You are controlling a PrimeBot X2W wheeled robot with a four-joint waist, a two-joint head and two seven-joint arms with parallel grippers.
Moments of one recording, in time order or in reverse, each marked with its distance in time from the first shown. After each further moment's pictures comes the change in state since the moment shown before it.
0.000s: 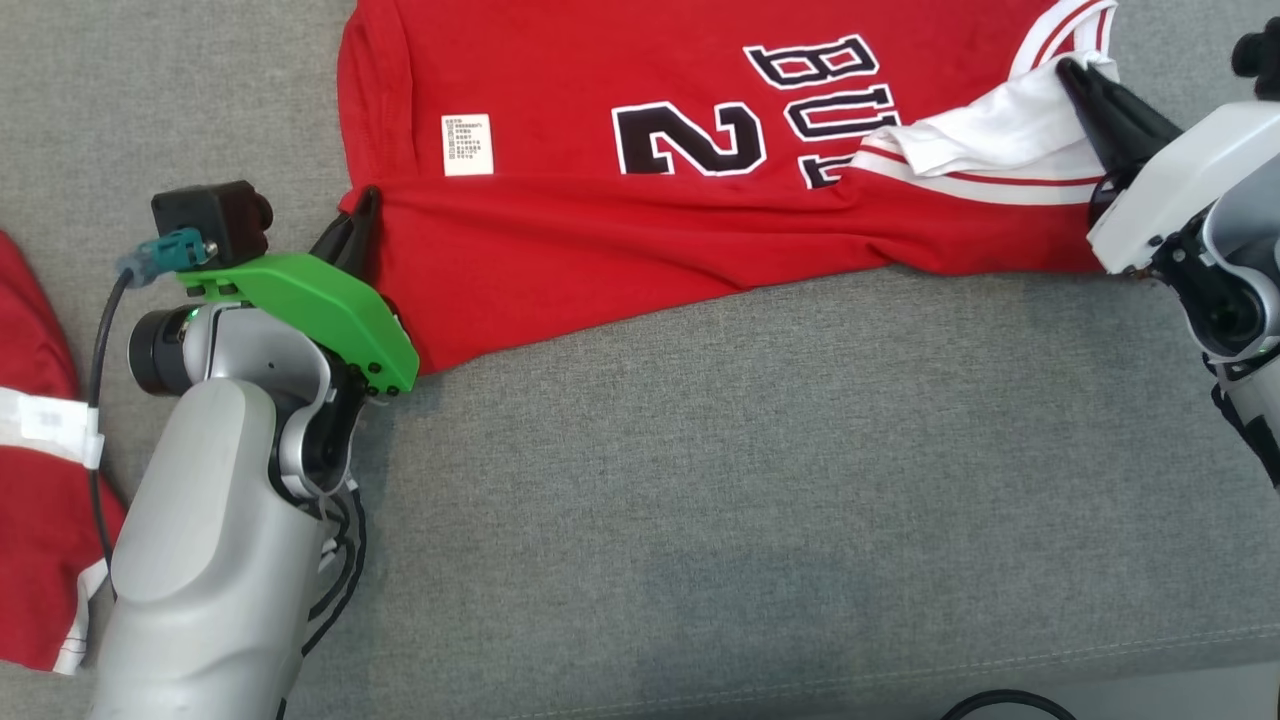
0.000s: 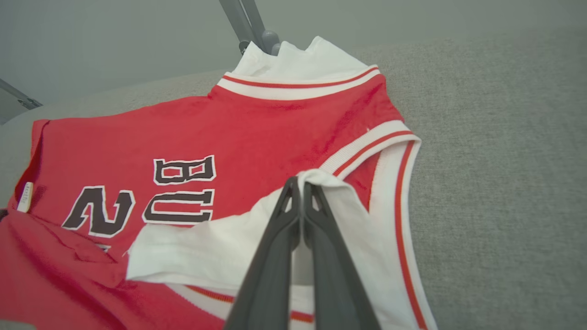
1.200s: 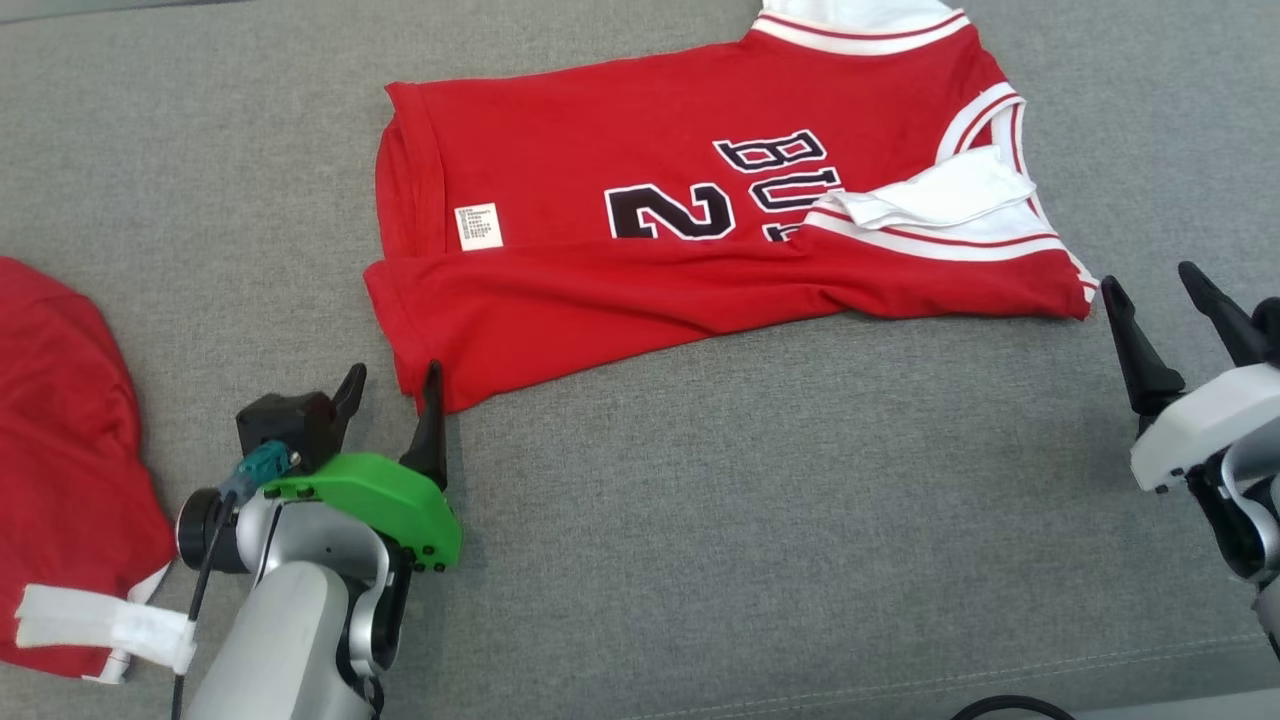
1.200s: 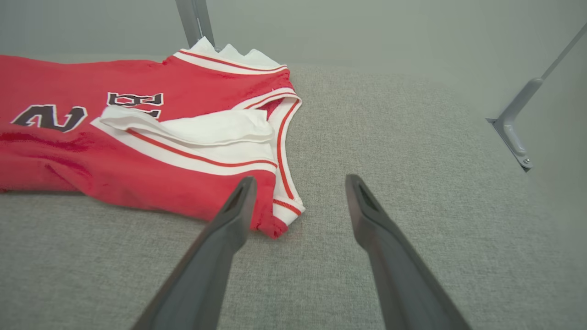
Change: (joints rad) left arm 0.350 0.017 -0.074 -0.157 0.108 0.102 -0.173; right arm 0.454 0.012 -0.232 -0.069 -0.389 0.000 -0.268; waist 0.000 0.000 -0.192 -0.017
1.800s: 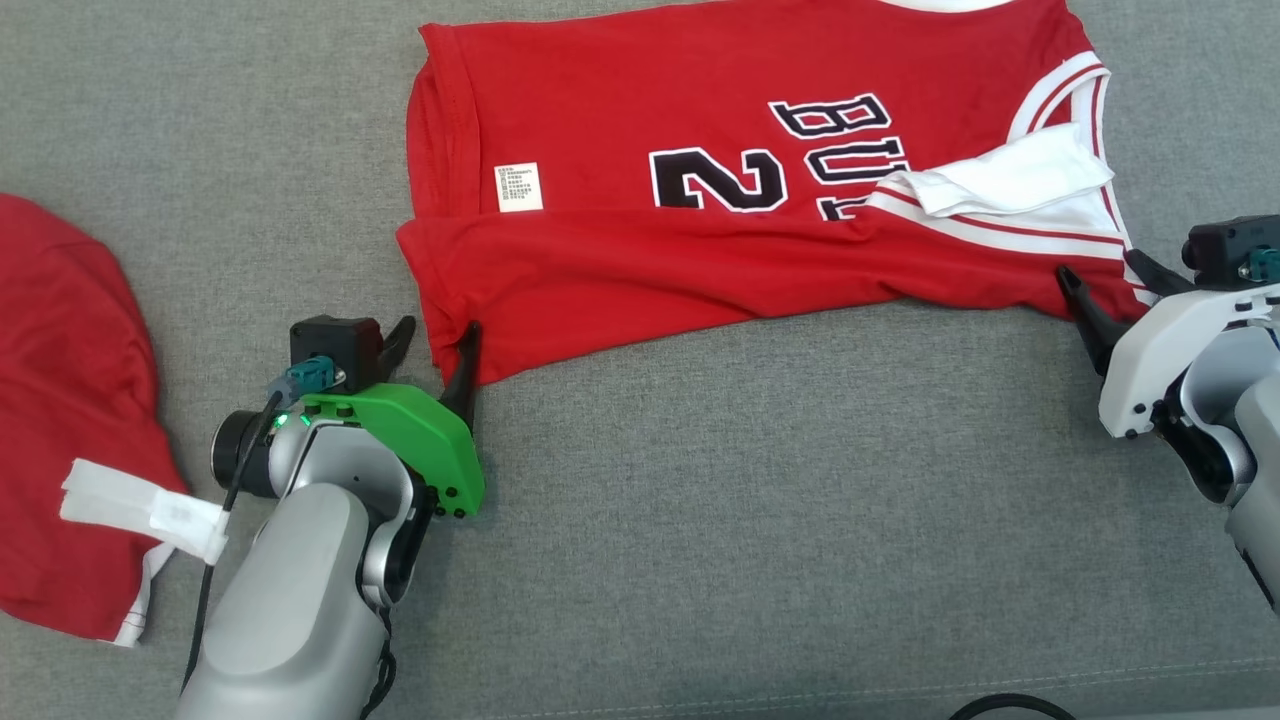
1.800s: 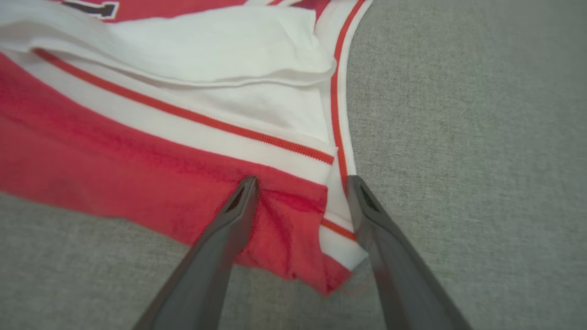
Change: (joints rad) left arm -0.218 -0.034 -0.077 0.254 0.012 -0.091 0.053; right arm -0.269 0.007 0.219 0.291 0.052 0.001 0.176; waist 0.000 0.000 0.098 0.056
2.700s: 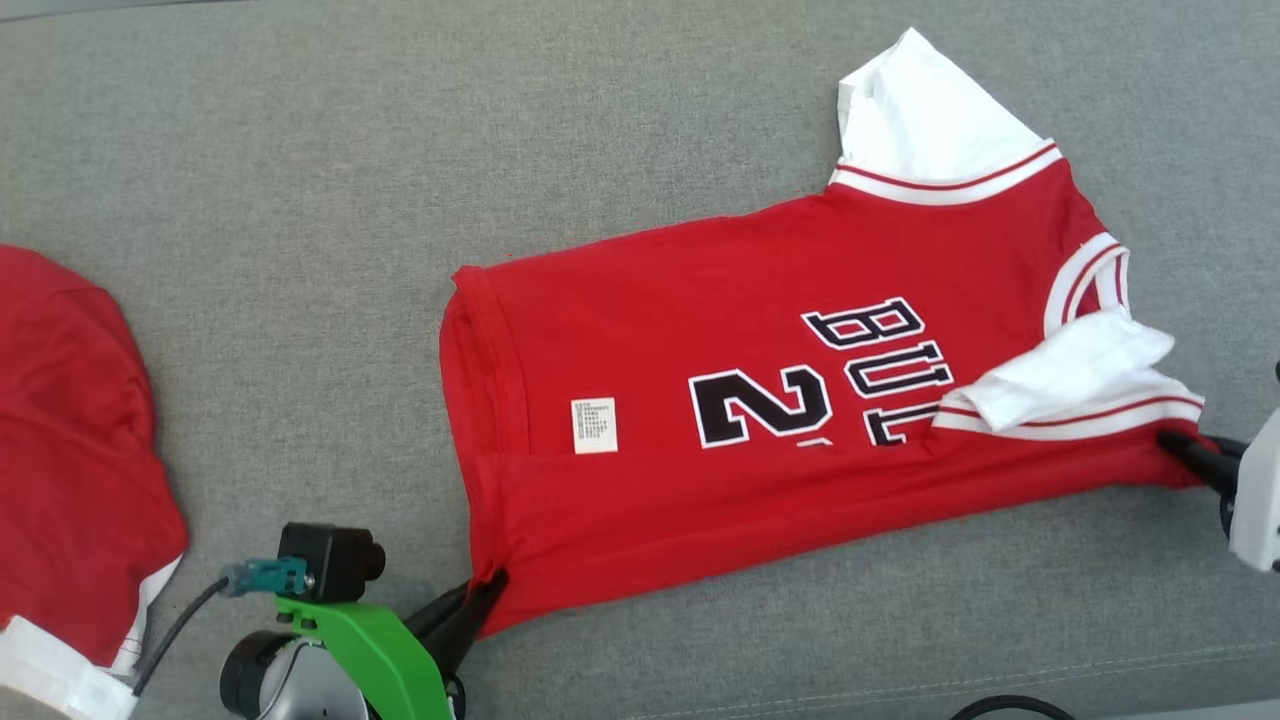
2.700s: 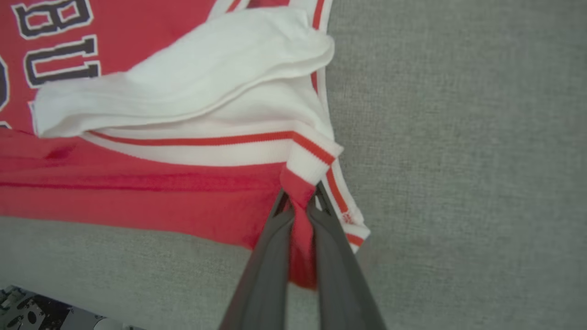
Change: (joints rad) left arm 0.471 0.242 -0.021 -0.630 -0.373 -0.053 0.380; right arm 0.274 -0.368 0.073 -0.380 0.492 0.000 0.370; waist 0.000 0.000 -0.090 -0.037
